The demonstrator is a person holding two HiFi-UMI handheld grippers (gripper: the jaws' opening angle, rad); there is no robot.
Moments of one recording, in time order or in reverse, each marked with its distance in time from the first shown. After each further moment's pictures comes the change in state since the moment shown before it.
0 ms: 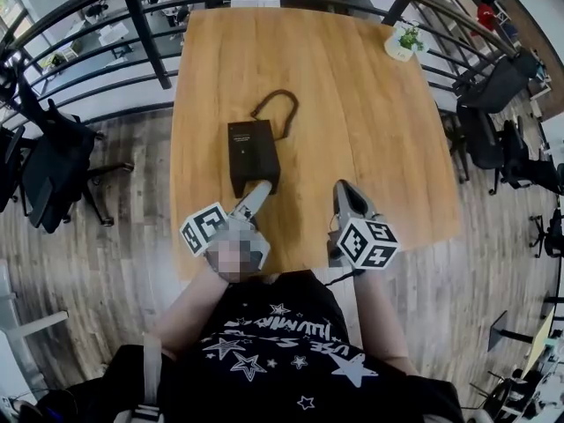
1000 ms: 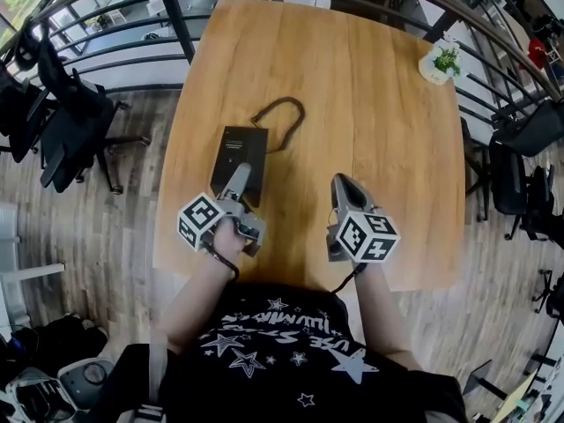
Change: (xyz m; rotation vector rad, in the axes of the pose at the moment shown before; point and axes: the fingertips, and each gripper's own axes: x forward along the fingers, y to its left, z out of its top) left arm 0.040 0.029 0.044 -0.227 -0.435 0.148; right arm 0.079 -0.047 0.022 -0.022 0.112 0.228
